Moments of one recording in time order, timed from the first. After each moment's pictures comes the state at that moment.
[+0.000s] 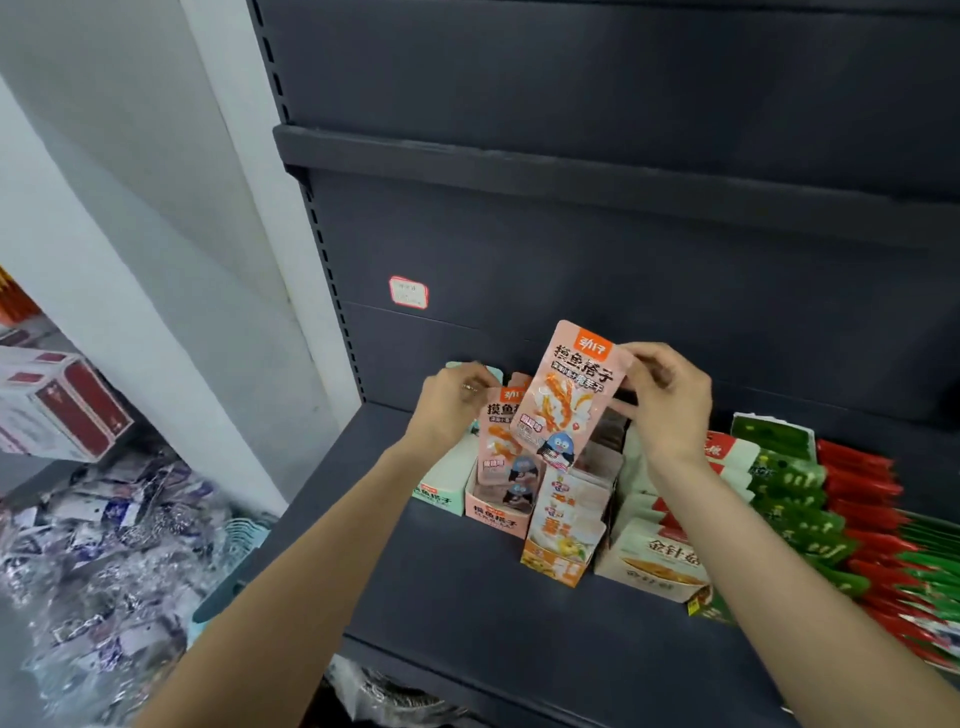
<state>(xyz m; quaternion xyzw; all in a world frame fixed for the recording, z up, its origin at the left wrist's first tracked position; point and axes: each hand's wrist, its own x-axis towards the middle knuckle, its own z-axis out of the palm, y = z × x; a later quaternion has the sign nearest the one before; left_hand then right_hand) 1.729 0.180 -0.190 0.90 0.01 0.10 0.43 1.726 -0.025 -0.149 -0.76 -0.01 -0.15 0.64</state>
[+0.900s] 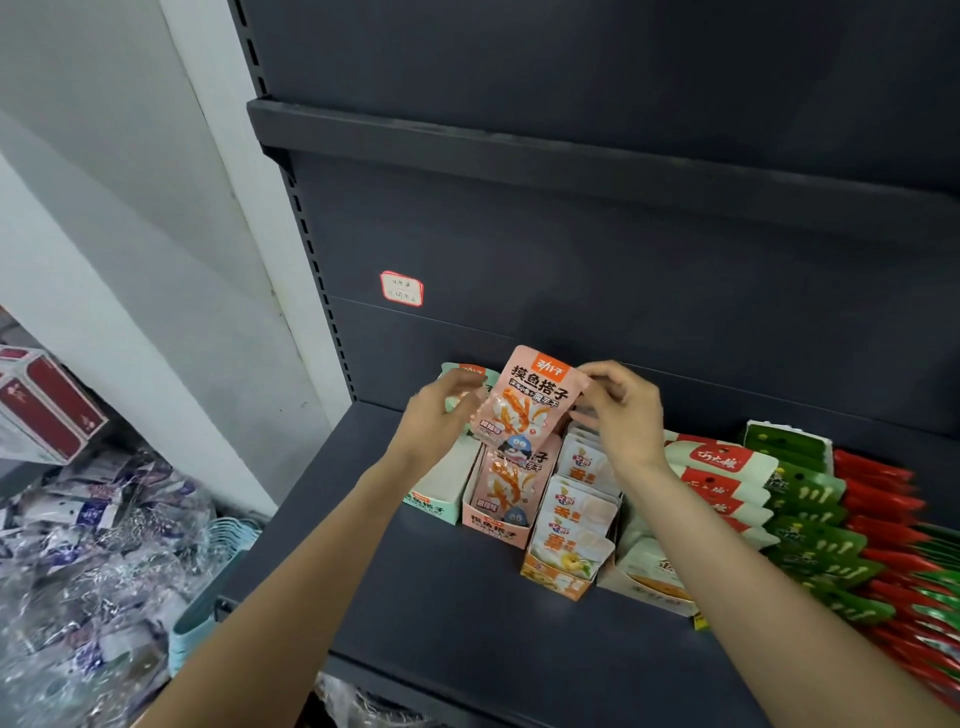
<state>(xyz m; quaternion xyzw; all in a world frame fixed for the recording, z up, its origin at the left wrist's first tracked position) 1.736 0.191 -0.209 0.87 0.05 0.03 0.49 1.754 0.000 -0.182 -0.78 -0.02 -0.06 0.62</state>
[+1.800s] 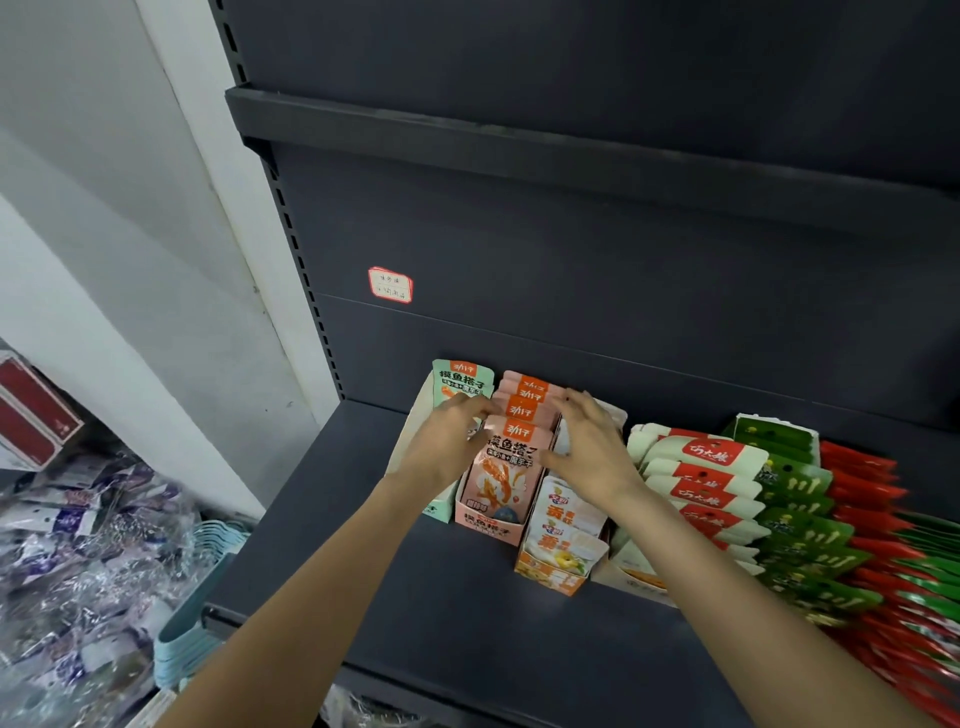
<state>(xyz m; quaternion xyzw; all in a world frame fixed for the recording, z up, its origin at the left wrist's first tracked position) 1.738 0.178 -0.235 0.94 -0.04 0.02 0.34 1.743 -0.001 -0.204 -0.97 -0.12 0.08 0.21</state>
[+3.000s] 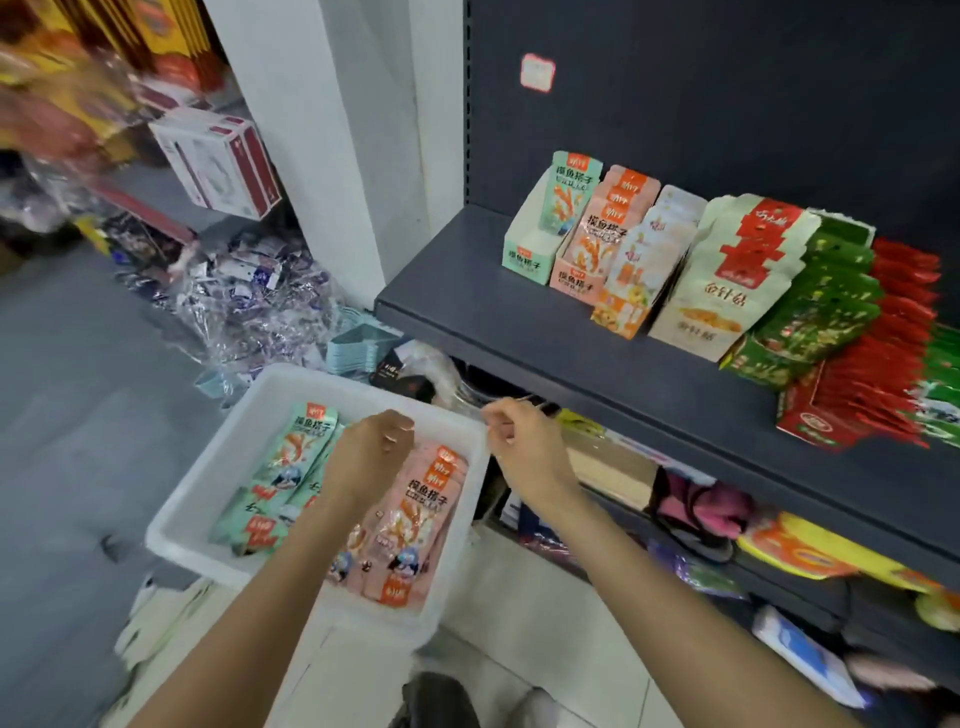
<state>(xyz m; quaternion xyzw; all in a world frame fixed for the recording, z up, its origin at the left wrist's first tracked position) 1.326 0.219 -0.287 0.91 0.24 0.02 0.34 1.397 0.044 -0.259 -0.89 -0.21 0.14 0.39</state>
